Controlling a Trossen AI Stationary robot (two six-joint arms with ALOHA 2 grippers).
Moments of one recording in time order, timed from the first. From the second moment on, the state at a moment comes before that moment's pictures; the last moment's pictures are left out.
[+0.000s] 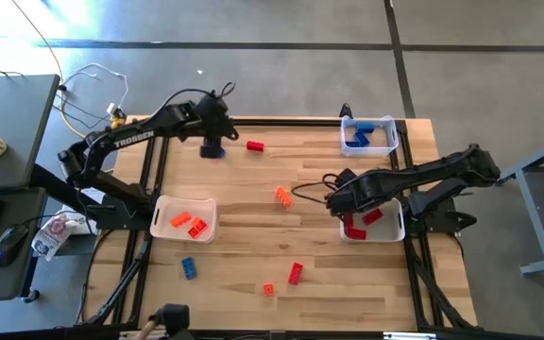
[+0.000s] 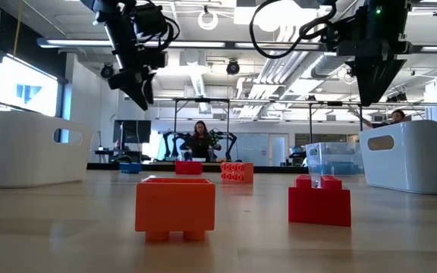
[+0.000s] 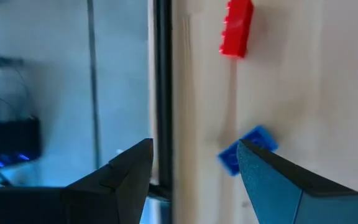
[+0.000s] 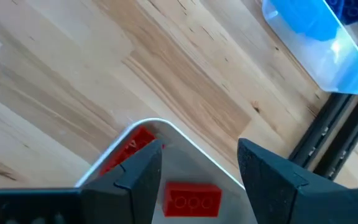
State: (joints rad) left arm 0.73 1.42 1.15 -0.75 -0.27 0.78; right arm 0.17 1.43 1.13 -1.34 0.38 1.00
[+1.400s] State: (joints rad) left arm 0.80 1.76 1.14 -0.86 -0.29 1.25; right arm 0.17 1.43 1.13 -1.24 0.38 0.96
